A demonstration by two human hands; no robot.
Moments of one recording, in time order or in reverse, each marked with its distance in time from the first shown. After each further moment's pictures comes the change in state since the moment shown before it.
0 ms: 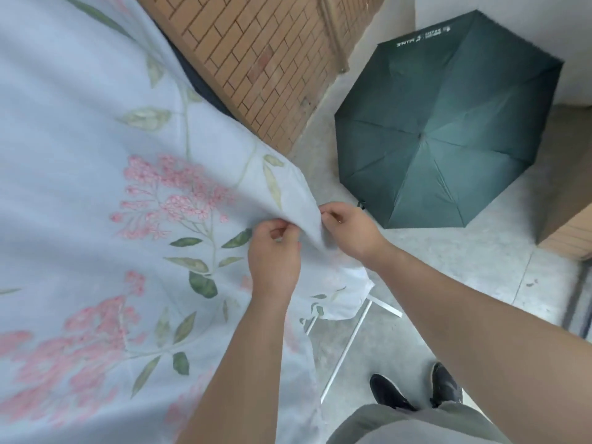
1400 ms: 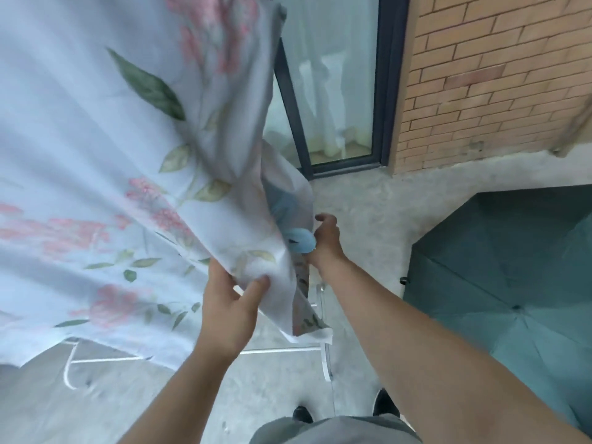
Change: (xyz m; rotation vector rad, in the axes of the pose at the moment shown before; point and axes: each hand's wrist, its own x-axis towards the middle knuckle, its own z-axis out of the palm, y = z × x) left_hand 0.011 0.052 0.052 -0.175 0.657 -0.152; right_hand 0.193 -0.061 0.049 0.336 -0.600 0.716
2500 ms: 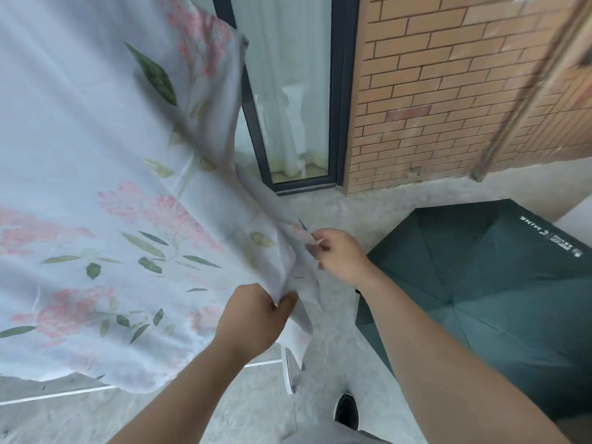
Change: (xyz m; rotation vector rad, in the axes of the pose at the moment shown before) left_hand -0.041 0.014 0.053 0.606 -0.367 0.057; right_hand -0.087 -0.040 -0.103 -1.138 -0.033 -0.620
